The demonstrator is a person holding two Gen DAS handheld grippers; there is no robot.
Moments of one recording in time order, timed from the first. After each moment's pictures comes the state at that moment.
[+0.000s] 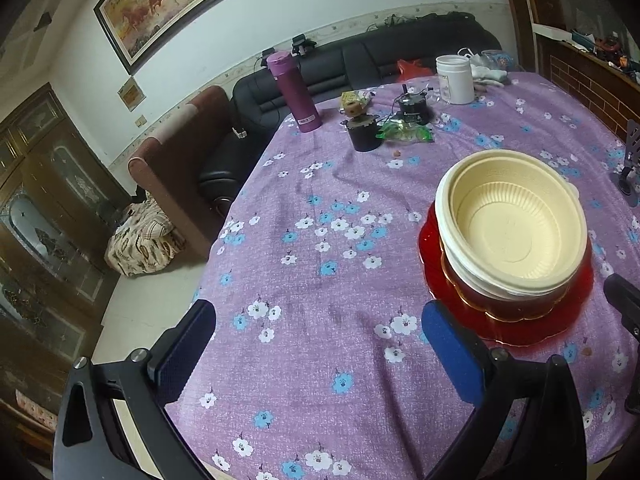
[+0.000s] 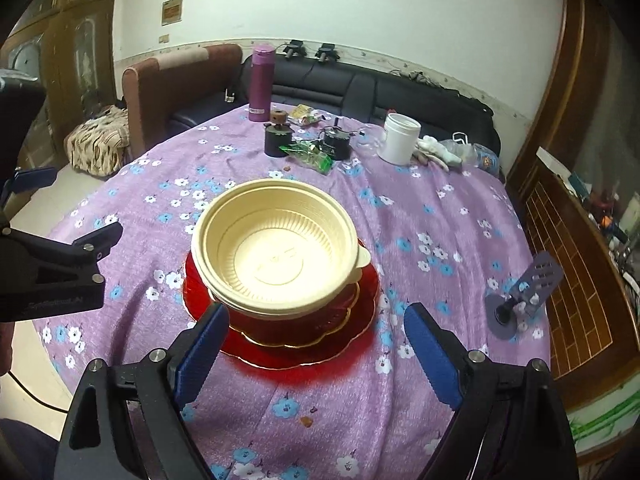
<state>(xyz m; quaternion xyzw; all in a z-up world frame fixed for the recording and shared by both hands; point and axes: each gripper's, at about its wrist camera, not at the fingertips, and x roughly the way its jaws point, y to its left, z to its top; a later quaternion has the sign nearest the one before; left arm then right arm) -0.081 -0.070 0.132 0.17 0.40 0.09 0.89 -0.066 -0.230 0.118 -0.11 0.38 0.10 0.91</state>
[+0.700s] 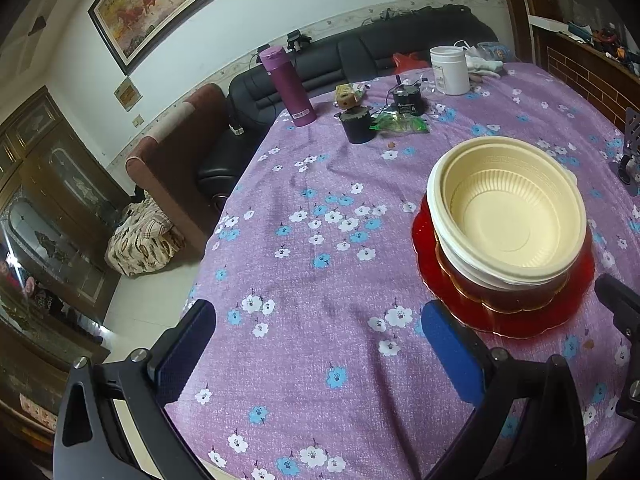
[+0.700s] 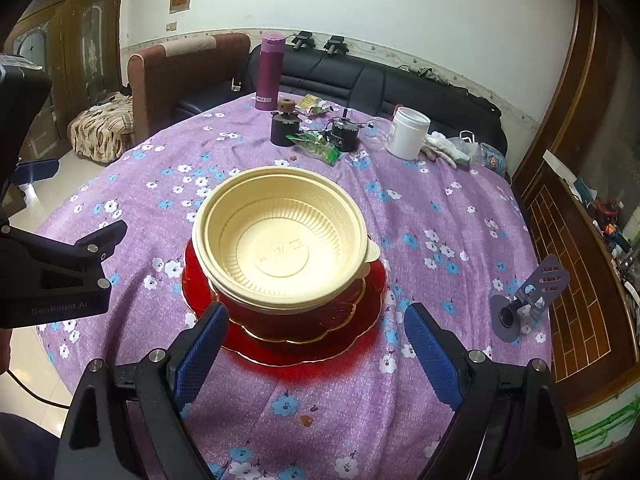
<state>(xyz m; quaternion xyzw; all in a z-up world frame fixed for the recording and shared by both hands) -0.081 -0.075 0.123 0.17 0.41 0.09 0.89 -0.062 -0.227 0.109 -0.12 0.39 0.10 0.91</state>
